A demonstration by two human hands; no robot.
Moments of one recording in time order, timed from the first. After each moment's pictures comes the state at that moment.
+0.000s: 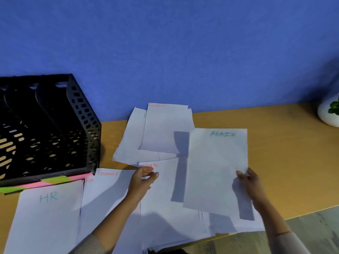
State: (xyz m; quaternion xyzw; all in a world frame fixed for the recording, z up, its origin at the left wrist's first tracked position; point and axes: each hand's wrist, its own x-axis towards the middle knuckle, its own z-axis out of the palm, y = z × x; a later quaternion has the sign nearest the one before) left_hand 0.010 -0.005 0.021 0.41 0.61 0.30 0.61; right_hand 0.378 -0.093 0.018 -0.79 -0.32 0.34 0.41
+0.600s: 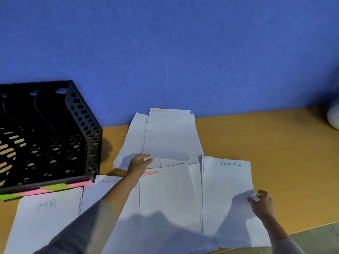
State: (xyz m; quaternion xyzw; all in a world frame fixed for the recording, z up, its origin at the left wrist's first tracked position) left_hand 0.015 0.086 0.011 0.41 0.66 0.26 0.57; right_hand 0.419 -0.111 -0.042 -0.92 -0.22 0.29 0.17
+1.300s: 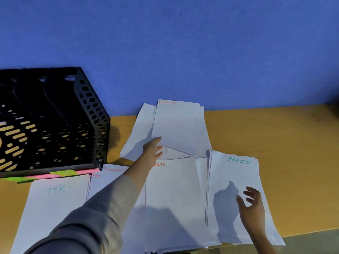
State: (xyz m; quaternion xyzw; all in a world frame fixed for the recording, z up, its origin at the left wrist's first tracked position) left_hand 0.046 0.109 0.029 0.15 0.59 0.35 0.71; right_hand 0.322 -0.125 -0.008 -0.87 -0.30 0.24 0.32
